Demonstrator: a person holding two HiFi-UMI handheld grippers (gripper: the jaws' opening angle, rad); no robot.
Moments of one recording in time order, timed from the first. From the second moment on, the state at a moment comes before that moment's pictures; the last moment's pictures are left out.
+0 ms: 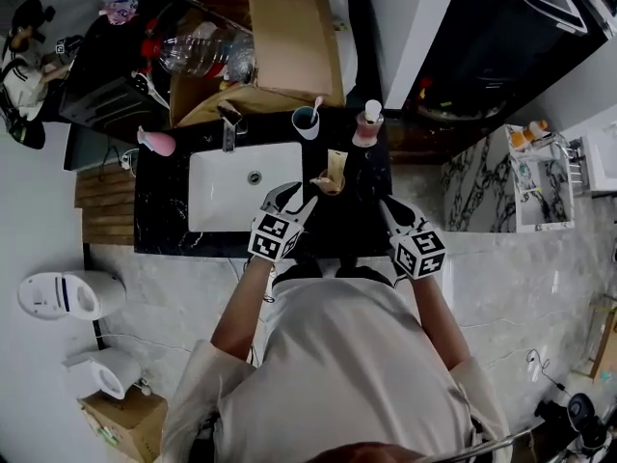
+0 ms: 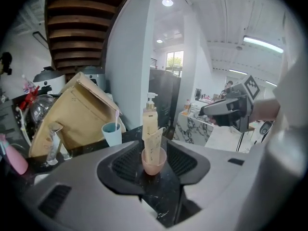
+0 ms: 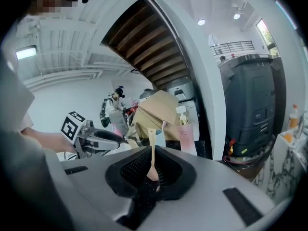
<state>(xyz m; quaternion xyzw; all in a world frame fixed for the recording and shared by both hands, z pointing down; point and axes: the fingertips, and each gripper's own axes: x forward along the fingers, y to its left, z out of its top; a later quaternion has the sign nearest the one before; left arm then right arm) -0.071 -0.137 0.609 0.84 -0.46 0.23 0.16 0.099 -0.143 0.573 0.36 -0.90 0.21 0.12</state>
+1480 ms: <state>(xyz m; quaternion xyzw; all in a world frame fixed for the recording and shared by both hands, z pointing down) -0.103 -0.105 0.529 0.82 -0.54 0.11 0.16 0.081 -0.156 0.493 0.32 -0.94 0.12 0.09</state>
